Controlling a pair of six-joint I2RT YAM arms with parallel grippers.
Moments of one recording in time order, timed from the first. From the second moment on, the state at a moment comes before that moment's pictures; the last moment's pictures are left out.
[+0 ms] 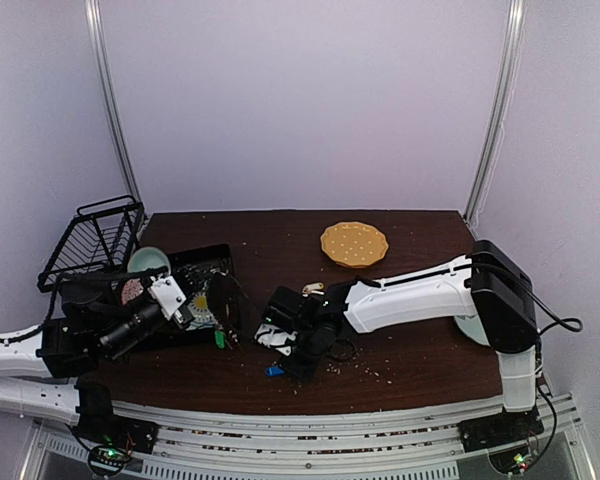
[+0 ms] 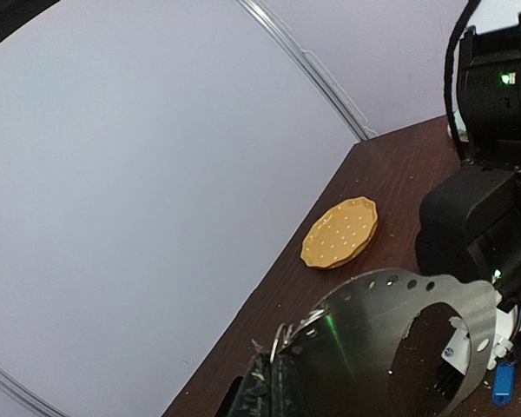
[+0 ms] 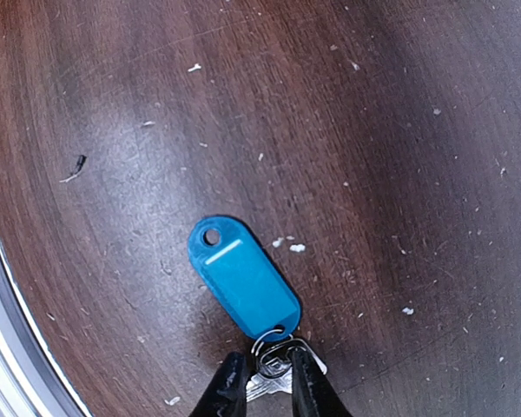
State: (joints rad) left arm -1.12 0.68 0.48 0.21 -0.40 0.69; right arm 1.16 2.08 1.48 -0.61 -0.01 -0.02
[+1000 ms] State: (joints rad) left arm -1.11 0.69 0.48 0.21 -0.37 0.68; right arm 1.17 2.11 1.55 -0.65 0.01 -0.01
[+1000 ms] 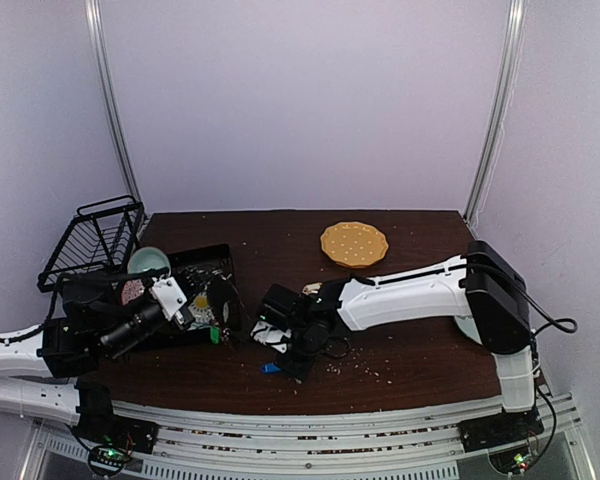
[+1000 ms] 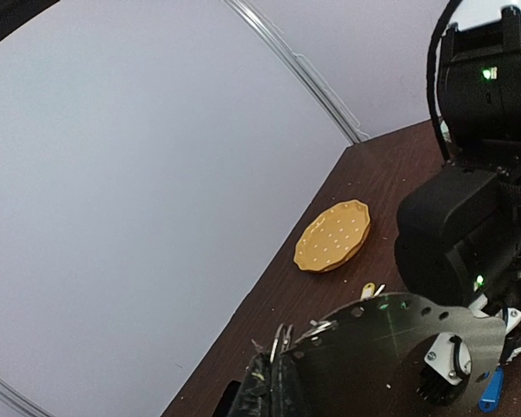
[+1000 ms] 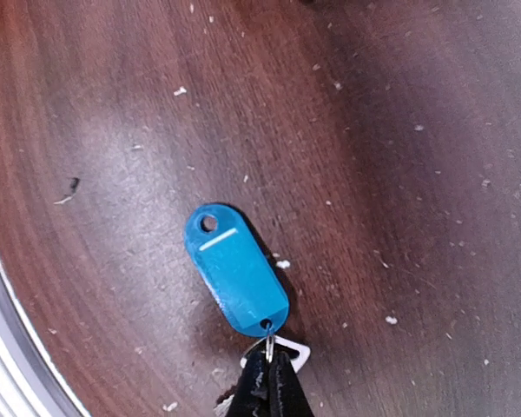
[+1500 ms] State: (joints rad) left arm -1.13 0.78 0.50 0.14 -0.26 0.72; right arm 1.14 1.50 1.26 -0.64 -0.06 0.03
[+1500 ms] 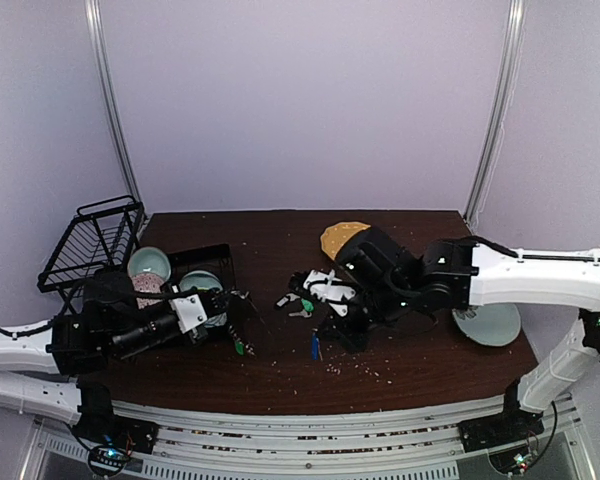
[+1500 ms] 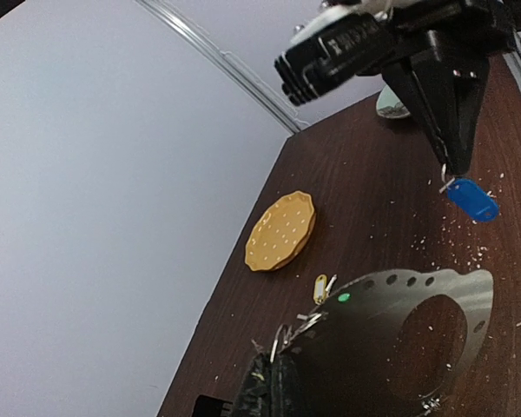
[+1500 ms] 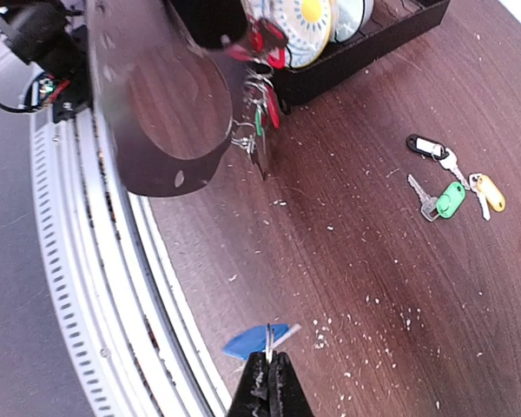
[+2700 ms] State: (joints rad) left arm -1.31 1.09 0.67 0.23 -0.13 0.71; right arm 1.22 1.44 1.35 -0.66 -0.15 -0.01
